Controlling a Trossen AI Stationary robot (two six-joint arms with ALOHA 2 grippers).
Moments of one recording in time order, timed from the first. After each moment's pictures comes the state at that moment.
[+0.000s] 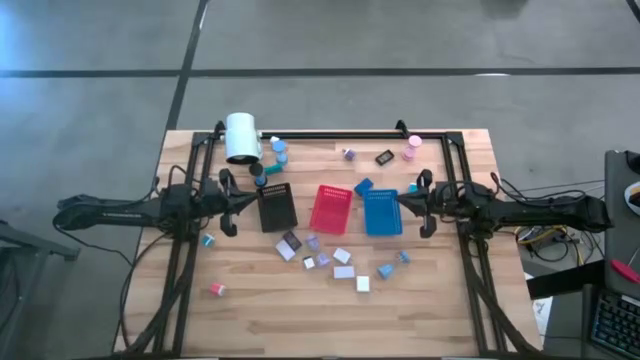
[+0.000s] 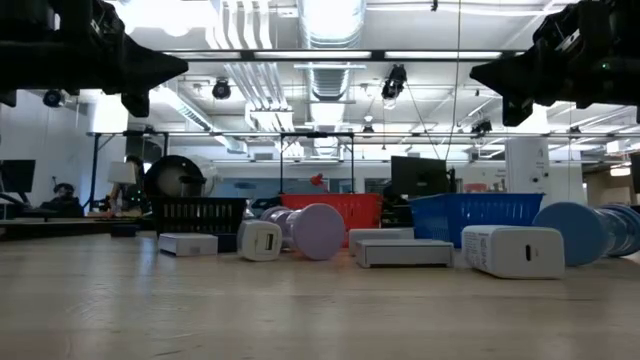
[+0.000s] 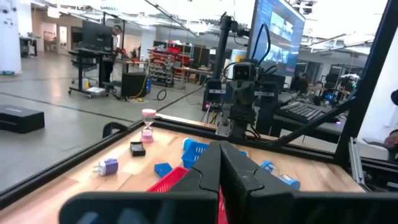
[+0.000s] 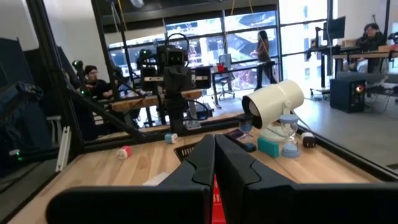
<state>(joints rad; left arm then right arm) 0.05 0.37 0.08 0.39 -0.13 -0.11 -0.14 0.52 0.01 0.64 -0.03 0.18</state>
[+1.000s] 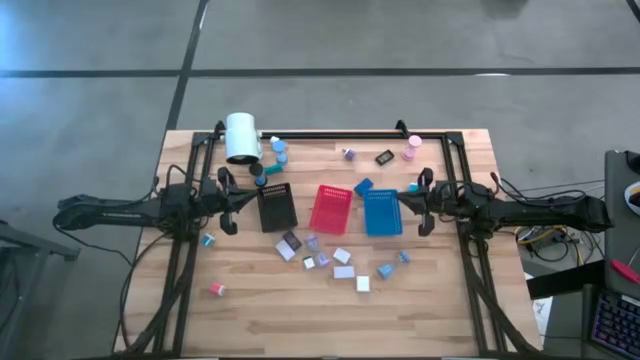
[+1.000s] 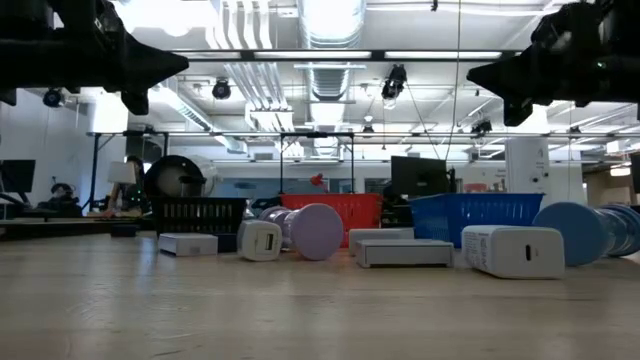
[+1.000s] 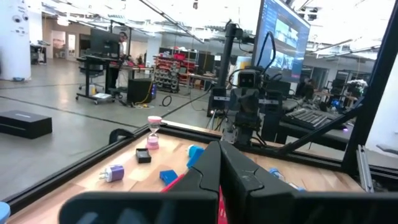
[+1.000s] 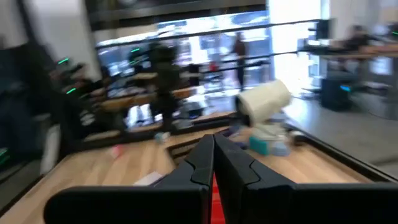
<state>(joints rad) 0.05 0.37 0.08 0.41 -0.16 -0.11 -0.14 0.52 0.03 0.61 0.06 0.19</state>
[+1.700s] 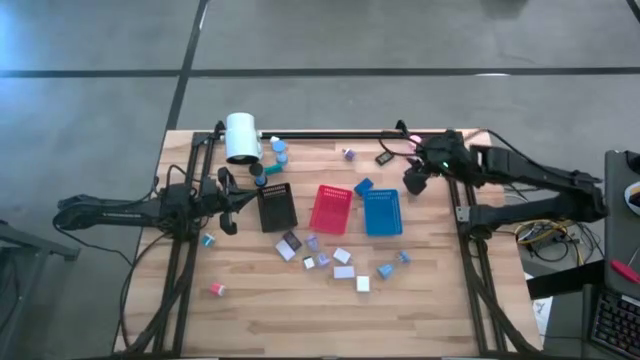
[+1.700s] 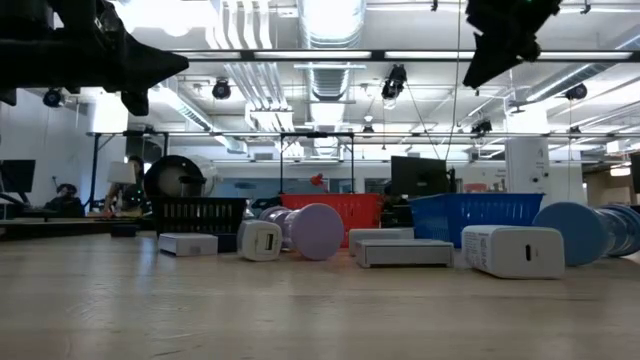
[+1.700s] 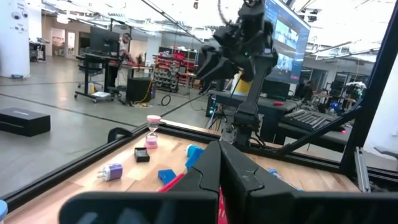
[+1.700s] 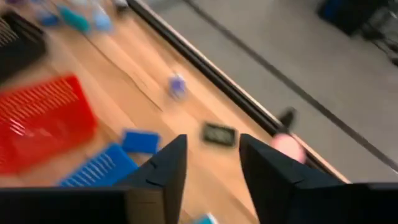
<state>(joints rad) 0.05 0.37 0.08 0.41 -0.16 -0.13 -0.24 0.97 1.05 -0.92 0.50 0.28</state>
